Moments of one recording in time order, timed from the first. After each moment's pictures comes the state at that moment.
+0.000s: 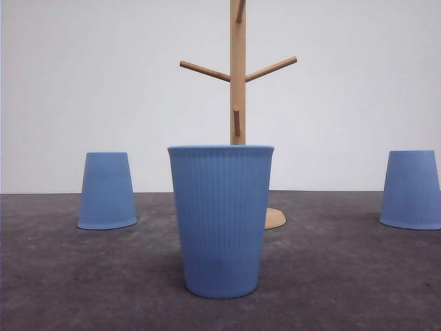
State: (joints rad) left_arx -0.02 0.85 0.83 -0.38 0.13 -0.21; right_arx -0.02 0.74 0.82 -0.50 -0.11 0.10
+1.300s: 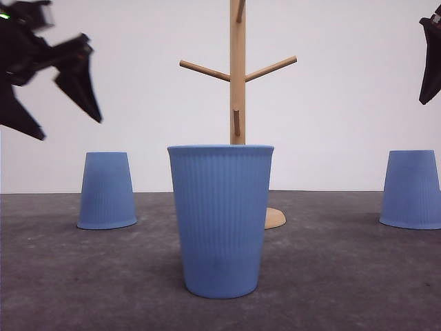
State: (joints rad) left_arx -0.22 1.35 1.00 -0.38 0.15 -0.13; right_arx -0.02 1.03 0.86 -0.58 -0.21 0.05
